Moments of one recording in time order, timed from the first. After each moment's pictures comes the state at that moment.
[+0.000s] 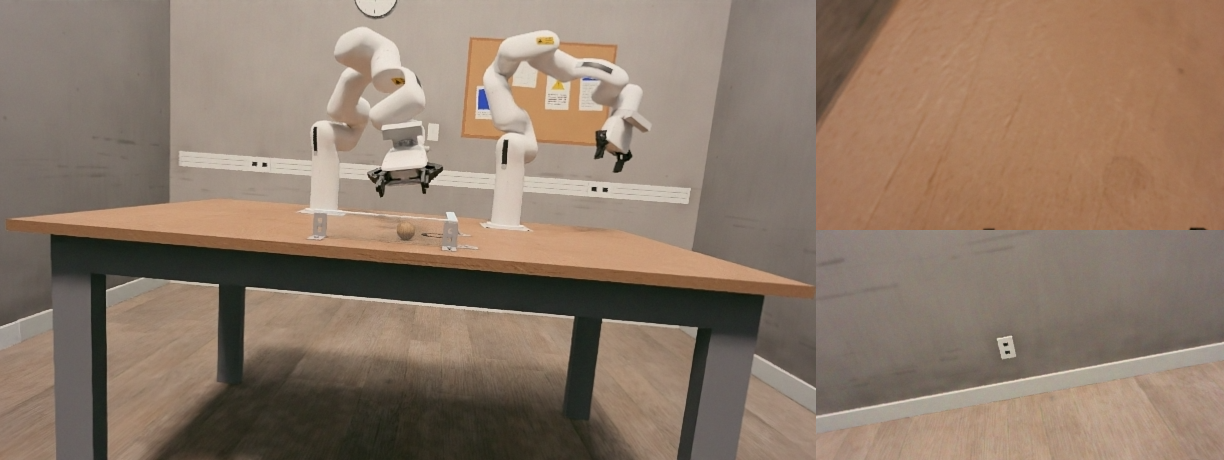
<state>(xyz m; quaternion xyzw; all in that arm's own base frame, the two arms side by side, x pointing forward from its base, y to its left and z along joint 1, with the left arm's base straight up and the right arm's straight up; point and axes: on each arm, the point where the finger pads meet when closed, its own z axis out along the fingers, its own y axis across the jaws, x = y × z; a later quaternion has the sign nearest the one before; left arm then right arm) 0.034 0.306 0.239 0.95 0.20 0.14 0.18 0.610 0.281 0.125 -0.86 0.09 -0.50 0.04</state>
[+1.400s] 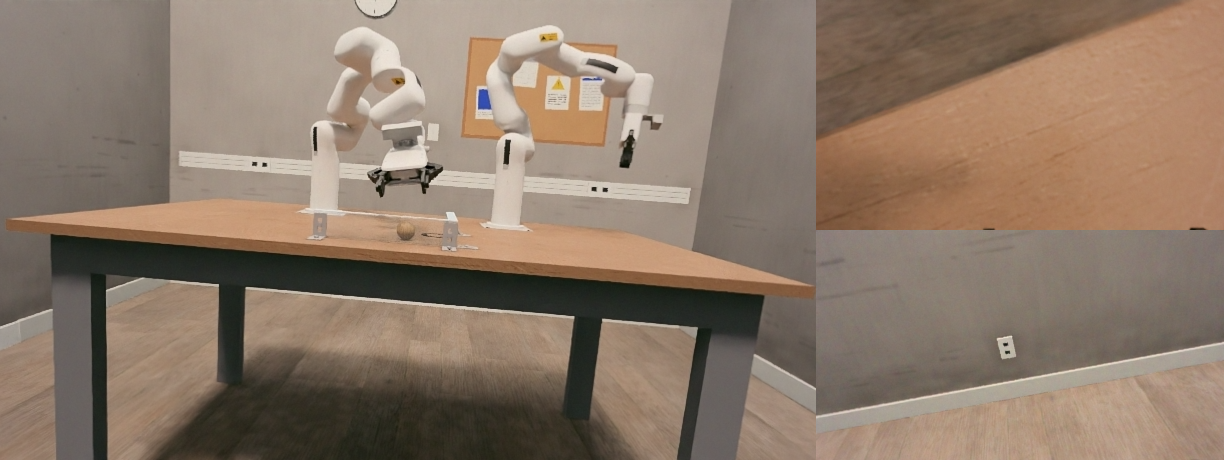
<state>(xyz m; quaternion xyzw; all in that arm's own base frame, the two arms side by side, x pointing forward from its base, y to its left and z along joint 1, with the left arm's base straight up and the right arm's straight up) 0.014 0.369 0.245 0.83 0.56 0.02 0.07 0.610 0.281 0.125 -0.86 0.09 -0.50 0.04</state>
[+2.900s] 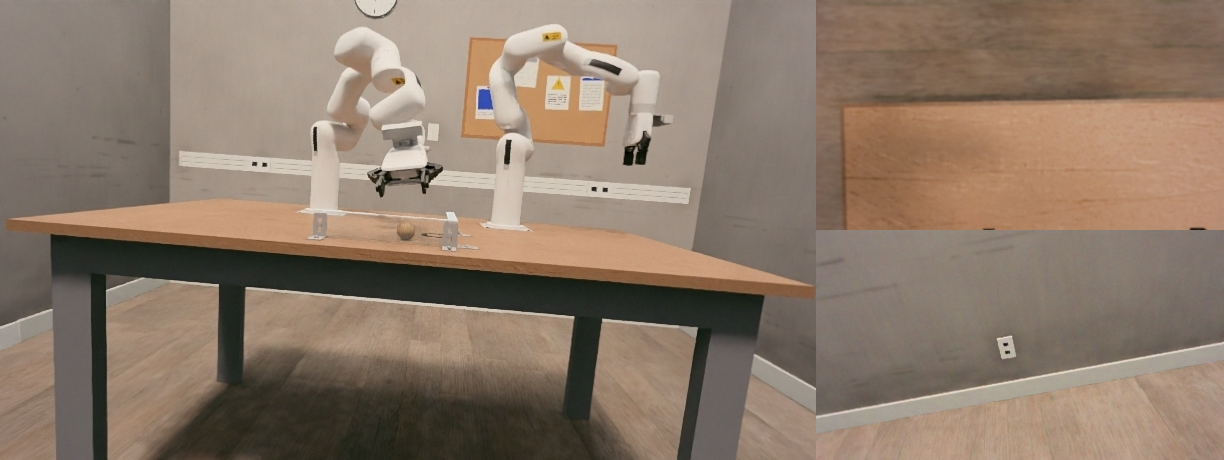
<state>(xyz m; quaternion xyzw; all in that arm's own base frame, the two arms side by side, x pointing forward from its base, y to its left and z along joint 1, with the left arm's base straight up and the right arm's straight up) 0.010 0.398 0.248 0.72 0.69 0.00 0.00 0.610 0.281 0.125 -0.86 0.09 -0.50 0.04</state>
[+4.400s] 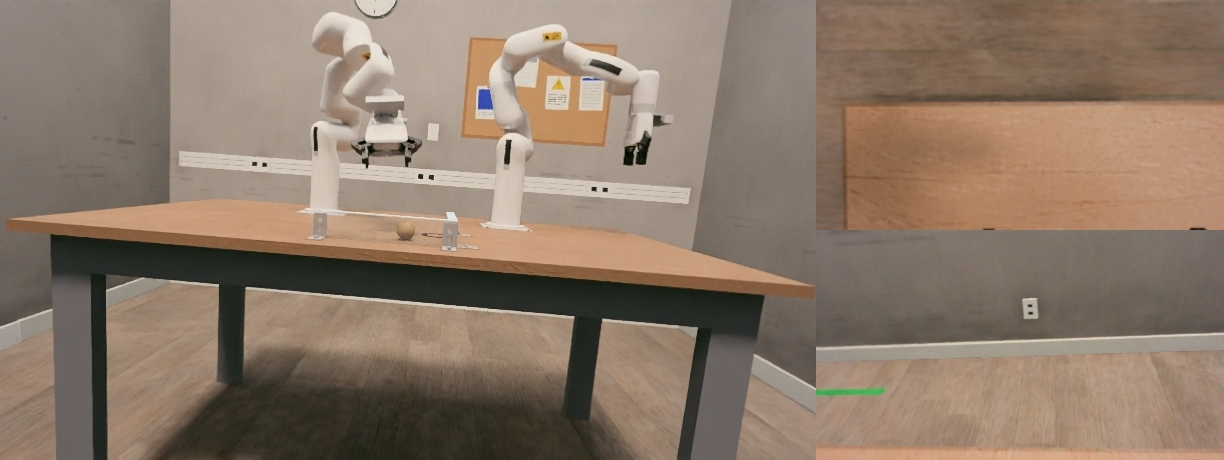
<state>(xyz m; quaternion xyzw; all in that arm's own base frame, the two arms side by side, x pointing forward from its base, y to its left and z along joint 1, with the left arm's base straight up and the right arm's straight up) 0.009 0.399 0.248 0.72 0.70 0.00 0.00 0.526 0.239 0.181 -0.90 0.01 -0.44 0.05</state>
